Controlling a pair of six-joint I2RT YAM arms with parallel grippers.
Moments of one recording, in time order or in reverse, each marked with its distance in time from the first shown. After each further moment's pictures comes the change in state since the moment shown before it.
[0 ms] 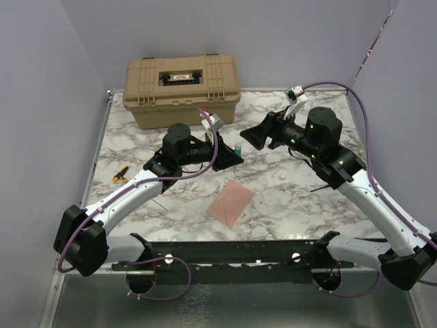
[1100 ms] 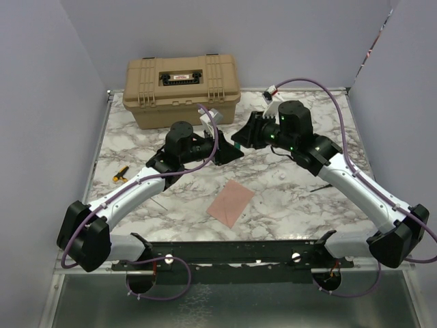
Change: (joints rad) left arm 0.000 0.037 0.022 -0.003 -0.138 -0.103; right arm 0.066 0.203 0.093 -0.108 0.101 0.143
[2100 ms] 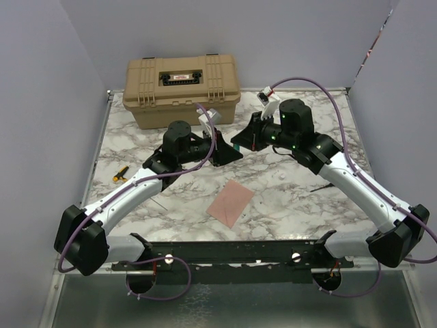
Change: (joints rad) left arm 0.002 -0.027 0.011 -0.047 0.018 -0.020; right arm -0.008 0.006 0.024 -0.036 -0.092 -0.101
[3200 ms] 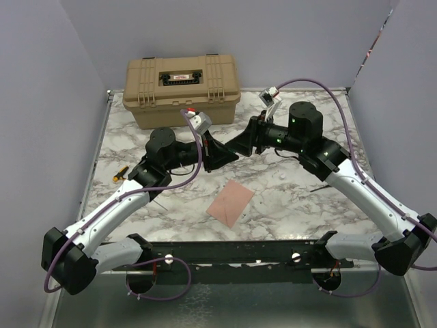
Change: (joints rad) left arm -0.007 -0.182 -0.033 0.022 0.083 0.129; right arm 0.009 -0.076 -0.014 0.100 -0.213 -0.012
